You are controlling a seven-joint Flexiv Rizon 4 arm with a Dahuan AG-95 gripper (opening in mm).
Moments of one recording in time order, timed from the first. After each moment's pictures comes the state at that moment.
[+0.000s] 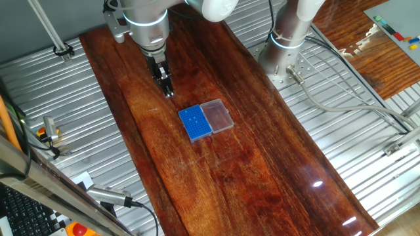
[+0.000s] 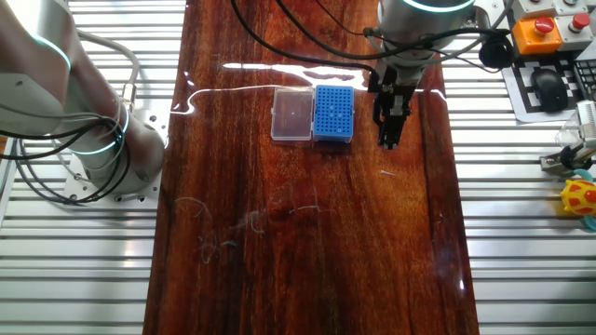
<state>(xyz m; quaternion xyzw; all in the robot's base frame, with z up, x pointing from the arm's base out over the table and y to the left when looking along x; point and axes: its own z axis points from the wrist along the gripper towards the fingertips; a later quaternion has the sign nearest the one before) 0.500 0.000 0.170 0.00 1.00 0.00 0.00</state>
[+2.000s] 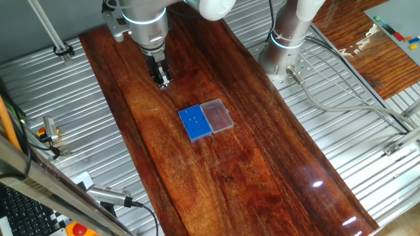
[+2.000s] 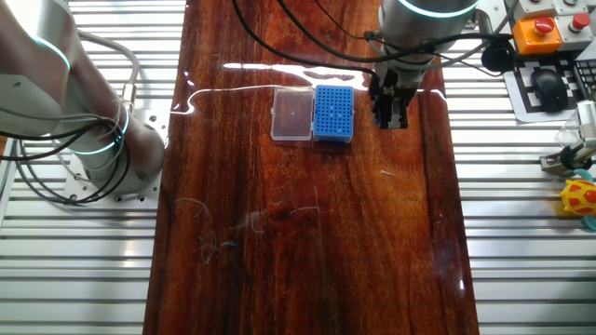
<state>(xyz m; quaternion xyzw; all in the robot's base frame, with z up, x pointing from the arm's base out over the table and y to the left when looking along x) 0.500 0.000 0.170 -0.01 1.00 0.01 0.00</state>
